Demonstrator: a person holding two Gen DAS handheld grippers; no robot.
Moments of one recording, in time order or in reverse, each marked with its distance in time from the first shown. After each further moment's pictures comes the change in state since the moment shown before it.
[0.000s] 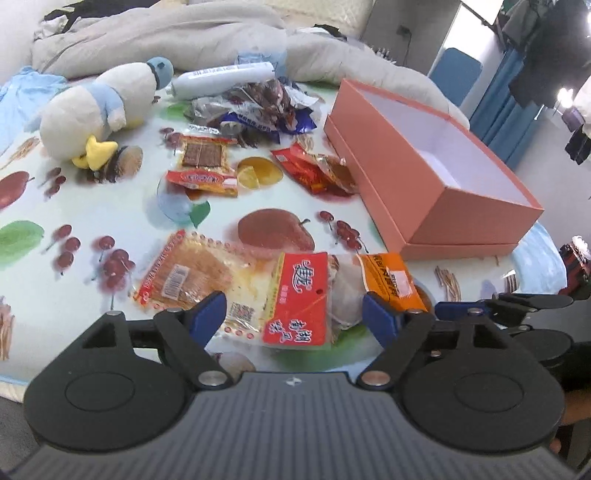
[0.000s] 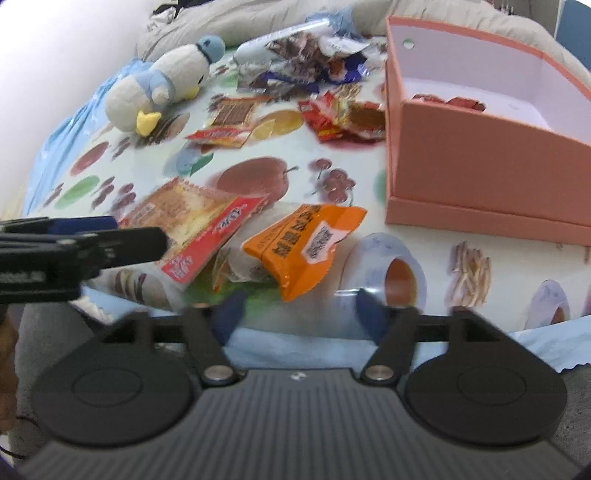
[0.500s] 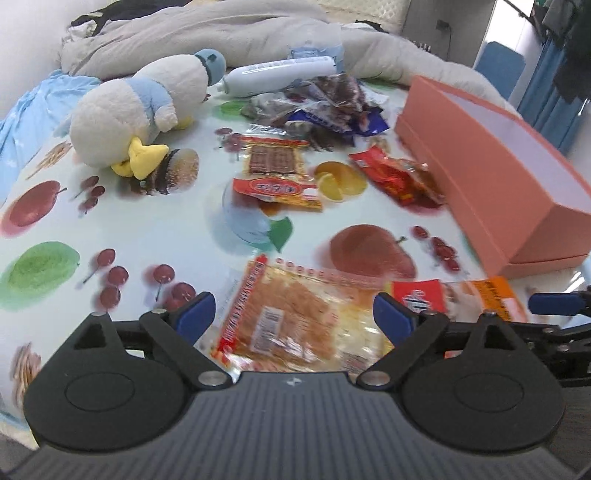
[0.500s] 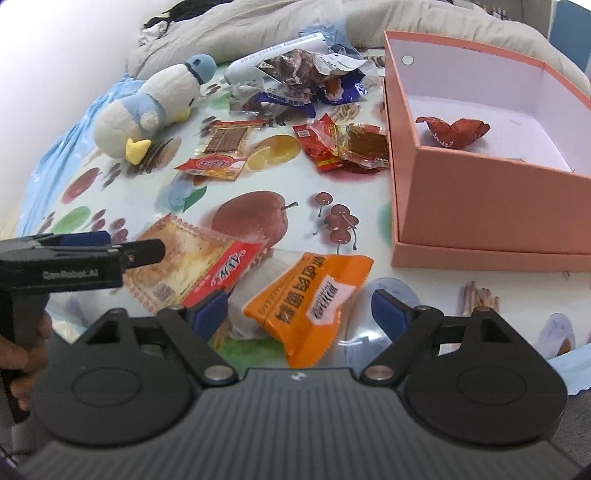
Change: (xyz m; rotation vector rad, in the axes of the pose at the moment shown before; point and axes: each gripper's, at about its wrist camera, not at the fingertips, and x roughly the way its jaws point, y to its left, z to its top) left arm 0.057 0.058 0.023 0.009 0.010 0.161; right arm 0.025 0.006 0.032 0.057 -0.008 -0.011
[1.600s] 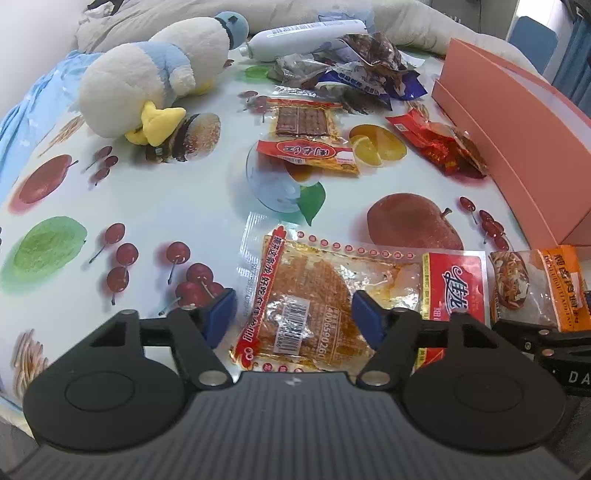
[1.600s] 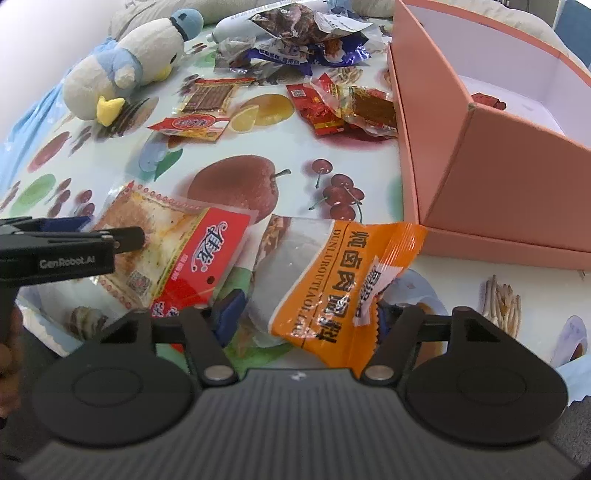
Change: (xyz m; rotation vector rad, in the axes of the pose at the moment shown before) left arm 0.029 0.001 -0.006 -0.017 0.090 0.099; right arm 0.037 0.010 -0.003 -0.054 0.077 -0.074
